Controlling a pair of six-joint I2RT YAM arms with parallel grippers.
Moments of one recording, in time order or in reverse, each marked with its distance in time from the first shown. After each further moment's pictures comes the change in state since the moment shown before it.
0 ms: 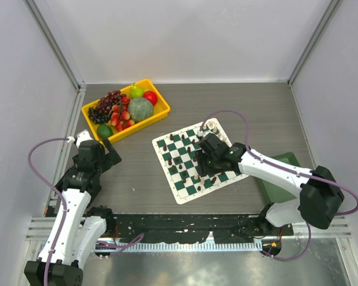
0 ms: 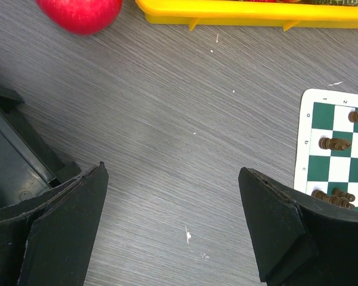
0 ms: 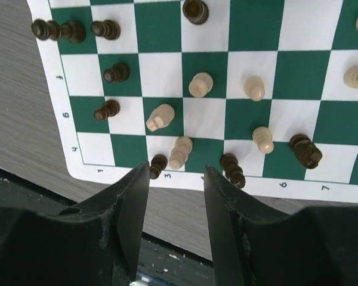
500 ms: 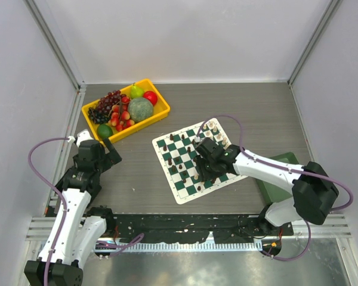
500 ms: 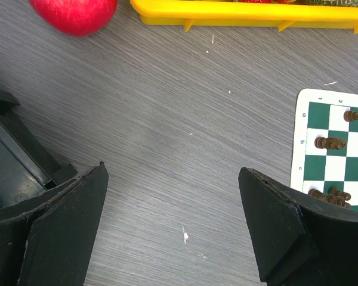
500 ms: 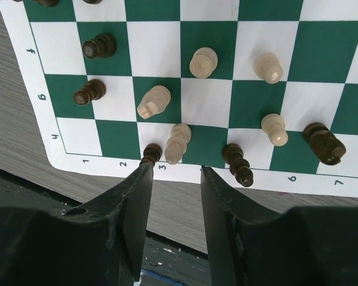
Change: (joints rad) left arm 0.000 0.006 0.000 0.013 0.016 0.001; right arm 0.032 0.035 -0.026 -0.021 -0.014 -0.001
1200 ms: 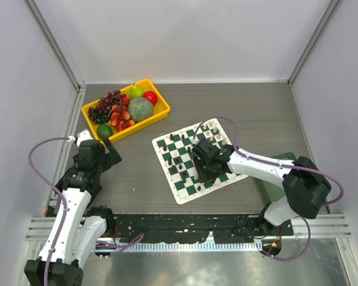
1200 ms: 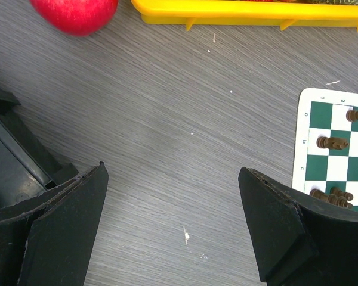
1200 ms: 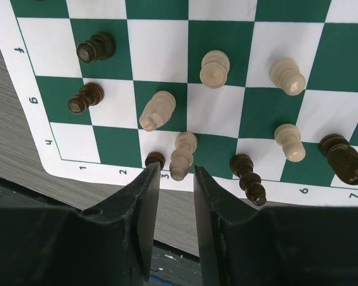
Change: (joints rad) left arm 0.000 0.003 0.000 0.000 -0.002 0.003; right arm 0.008 0.087 0.009 0.021 -0.025 -0.008
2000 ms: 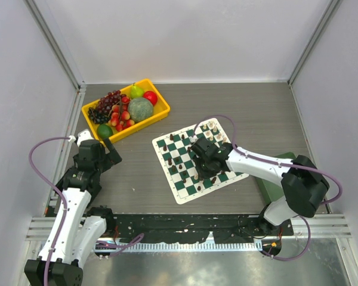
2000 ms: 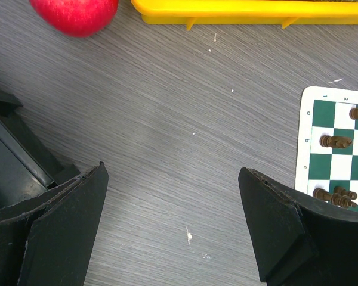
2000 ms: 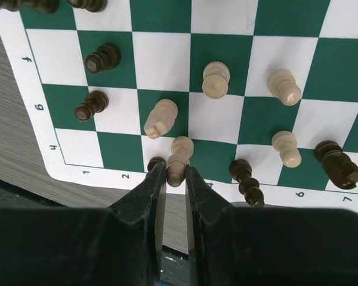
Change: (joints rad) left arm 0.000 0.004 0.000 0.000 0.000 0.016; right arm 0.000 0.019 0.024 -0.003 0.011 -0.009
